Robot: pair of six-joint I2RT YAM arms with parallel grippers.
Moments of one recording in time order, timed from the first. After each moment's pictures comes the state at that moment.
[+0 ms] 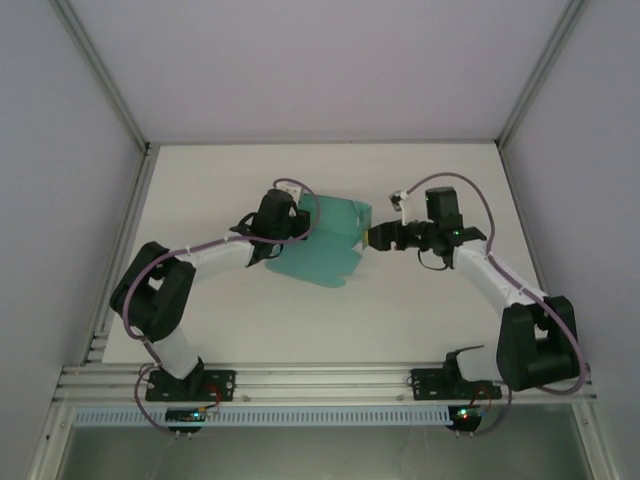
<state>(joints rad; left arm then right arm) -0.62 1.69 0.98 0.13 -0.04 -0.37 0.22 1.34 0.85 -0.26 -0.73 0.10</state>
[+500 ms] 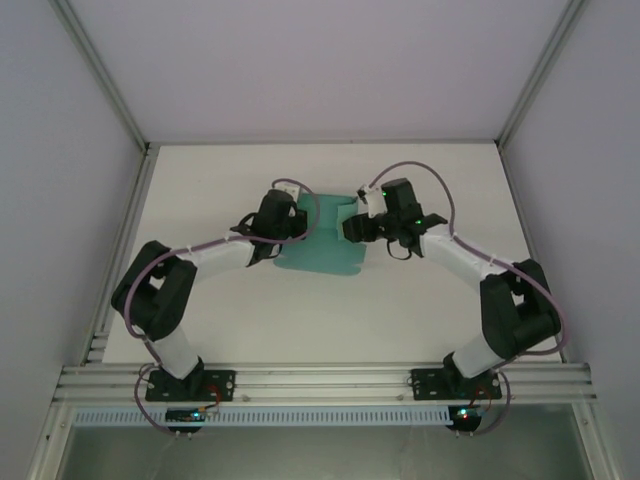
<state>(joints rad) -0.62 1.70 0.98 0.12 -0.10 -0.36 0.45 1.54 1.00 -0.20 -0.29 0.17</state>
